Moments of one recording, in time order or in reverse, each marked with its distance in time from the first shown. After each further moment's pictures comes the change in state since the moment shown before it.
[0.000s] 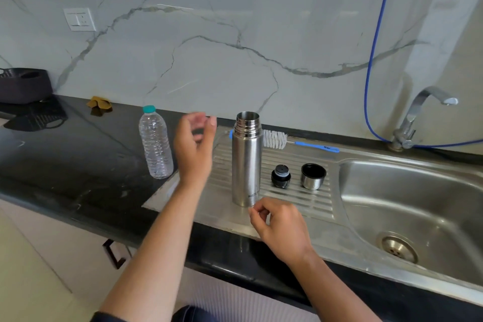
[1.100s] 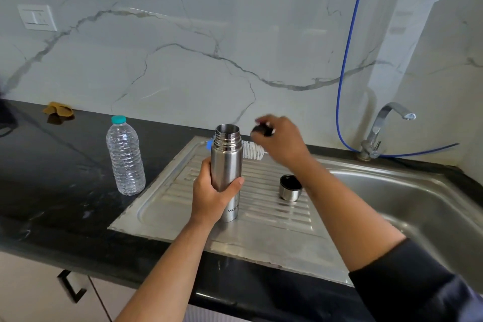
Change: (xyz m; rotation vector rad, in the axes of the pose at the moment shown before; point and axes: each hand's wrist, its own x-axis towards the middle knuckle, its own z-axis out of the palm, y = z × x) left_hand -0.062 -0.033 0.048 -0.170 -0.344 -0.209; right_hand 0.165 -0.022 -0.101 0.029 0.071 0.161
